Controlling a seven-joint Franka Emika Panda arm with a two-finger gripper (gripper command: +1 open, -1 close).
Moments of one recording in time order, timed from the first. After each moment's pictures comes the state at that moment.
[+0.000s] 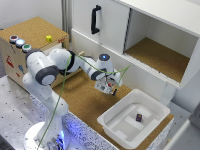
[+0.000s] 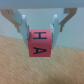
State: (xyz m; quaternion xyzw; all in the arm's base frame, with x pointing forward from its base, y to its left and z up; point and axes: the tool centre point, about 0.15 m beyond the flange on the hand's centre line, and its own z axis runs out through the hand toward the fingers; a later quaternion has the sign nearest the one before) arm 0.446 -0.075 0.315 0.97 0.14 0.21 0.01
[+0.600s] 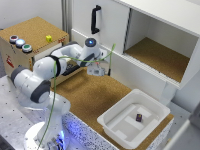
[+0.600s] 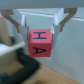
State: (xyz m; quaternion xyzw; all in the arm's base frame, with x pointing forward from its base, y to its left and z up) arm 0.375 0.092 0.438 0.89 0.36 0.27 -0.12
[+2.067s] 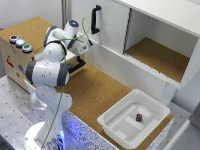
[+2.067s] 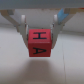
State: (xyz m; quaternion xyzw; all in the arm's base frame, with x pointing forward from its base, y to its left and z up) arm 0.346 0.304 0.353 0.66 0.74 0.14 -0.07
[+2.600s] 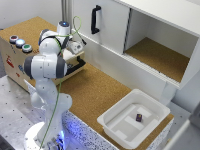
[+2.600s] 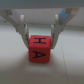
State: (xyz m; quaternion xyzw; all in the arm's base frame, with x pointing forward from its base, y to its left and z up) arm 0.351 0.320 0.337 0.69 0.71 0.14 -0.05
